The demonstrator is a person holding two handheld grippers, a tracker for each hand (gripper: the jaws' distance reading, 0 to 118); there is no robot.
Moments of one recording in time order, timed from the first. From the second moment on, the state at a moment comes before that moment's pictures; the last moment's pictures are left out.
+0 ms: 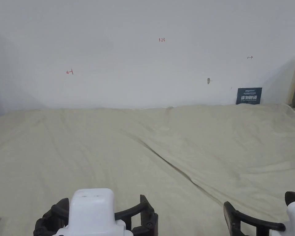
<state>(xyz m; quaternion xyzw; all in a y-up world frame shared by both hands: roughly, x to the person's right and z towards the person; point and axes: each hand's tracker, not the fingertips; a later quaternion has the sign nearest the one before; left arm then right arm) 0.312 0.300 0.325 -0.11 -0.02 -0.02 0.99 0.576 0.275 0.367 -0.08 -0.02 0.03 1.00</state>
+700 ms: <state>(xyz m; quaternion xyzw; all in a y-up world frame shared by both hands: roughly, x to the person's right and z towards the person) 0.306 0.302 0.316 -0.17 -0.01 0.03 0.98 0.571 0.276 0.366 -0.08 -0.01 0.03 1.00</state>
